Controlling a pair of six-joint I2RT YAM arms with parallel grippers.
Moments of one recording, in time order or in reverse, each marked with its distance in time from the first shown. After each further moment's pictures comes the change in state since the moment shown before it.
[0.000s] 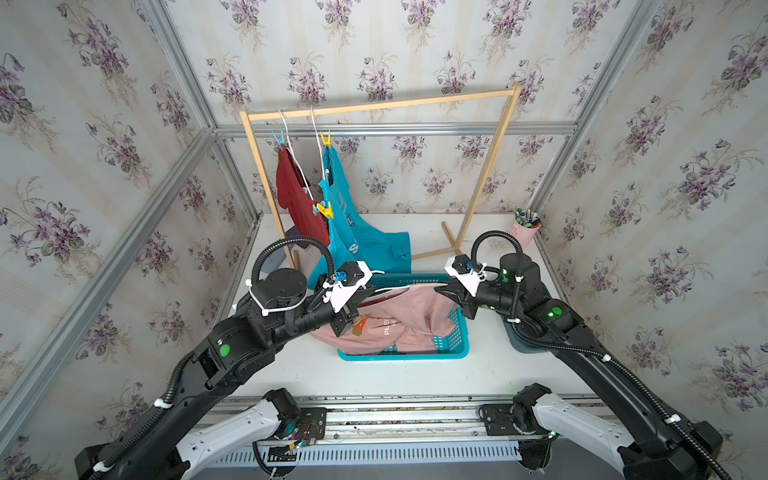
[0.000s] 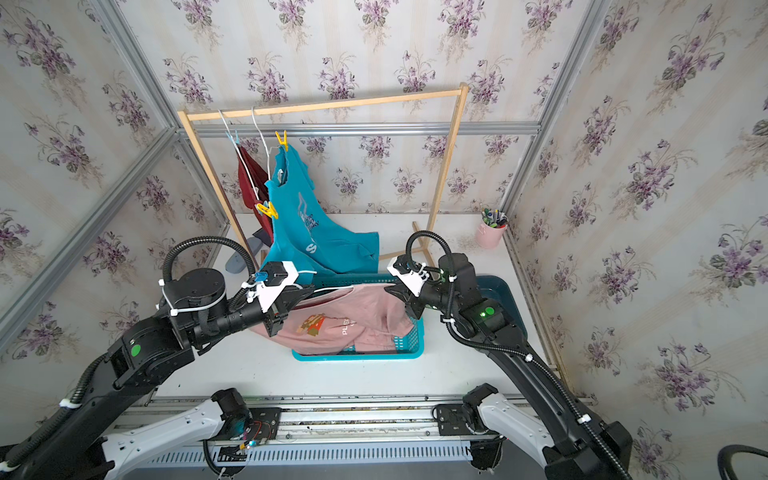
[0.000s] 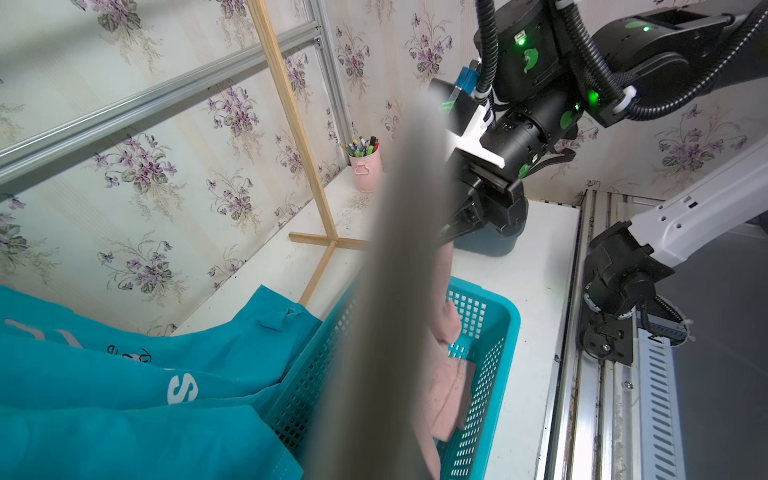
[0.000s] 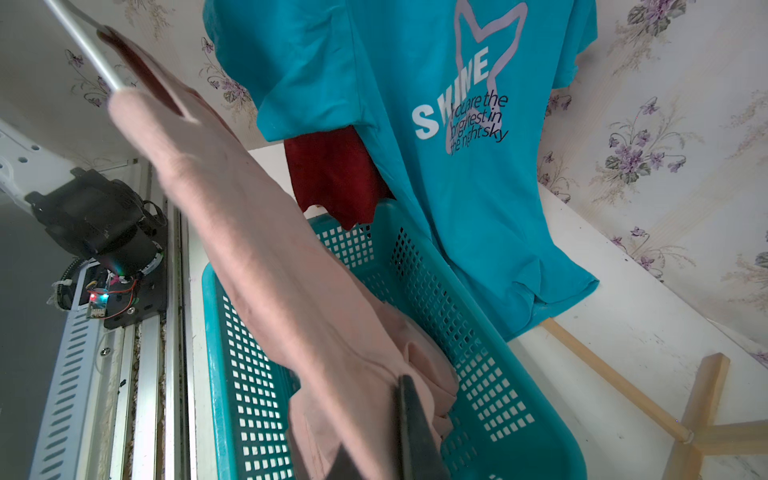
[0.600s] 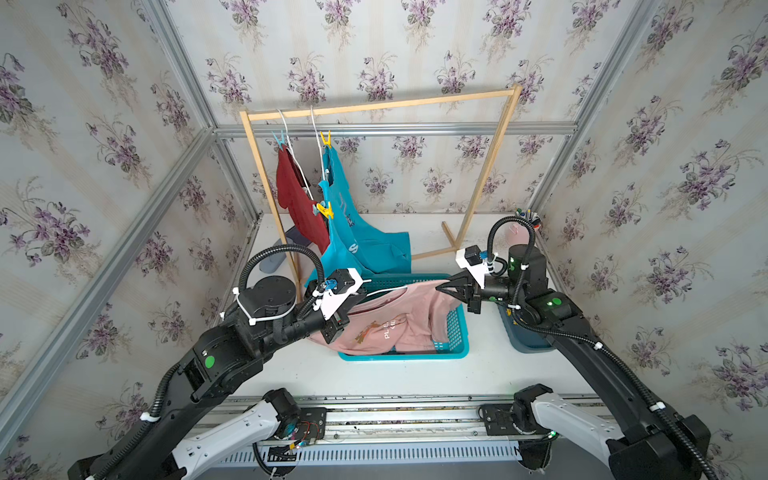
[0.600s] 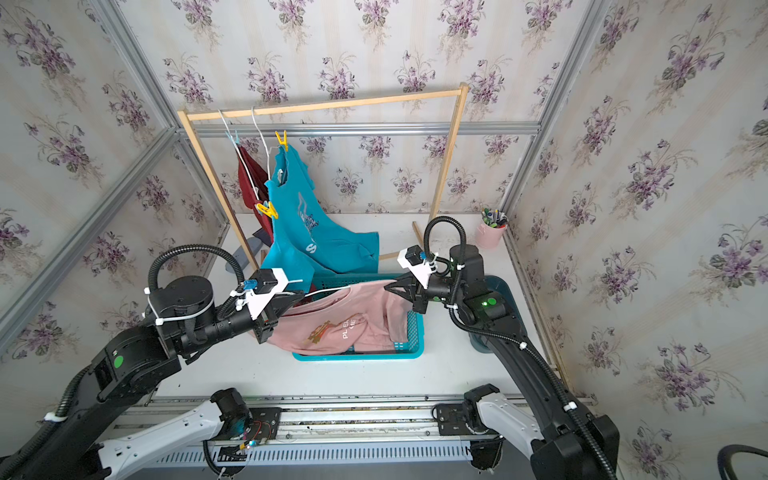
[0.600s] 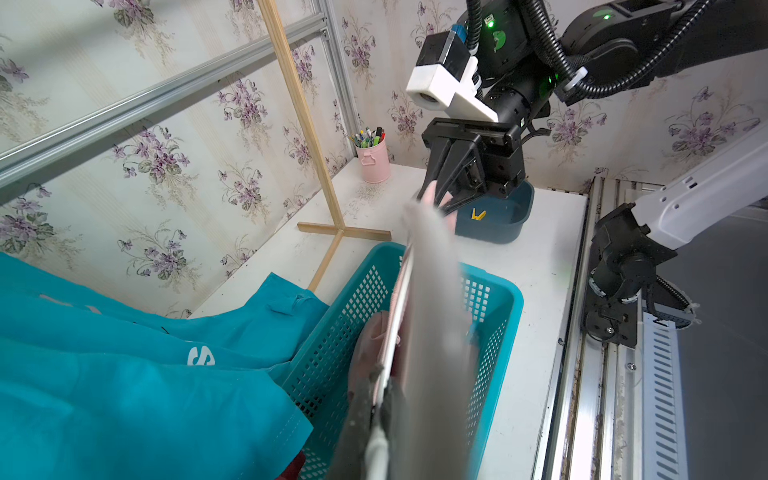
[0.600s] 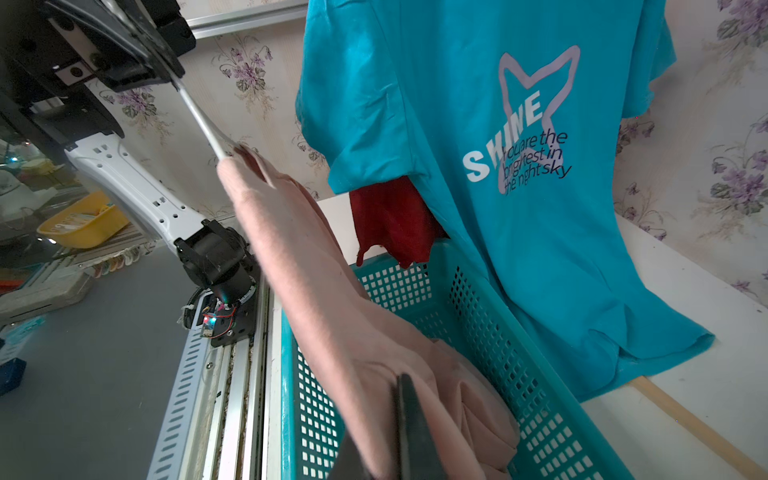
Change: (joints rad) left arm 0.014 -0.047 0.000 -0.064 -0.017 0.023; right arm -0.152 0.047 -0.009 0.057 -0.381 0.064
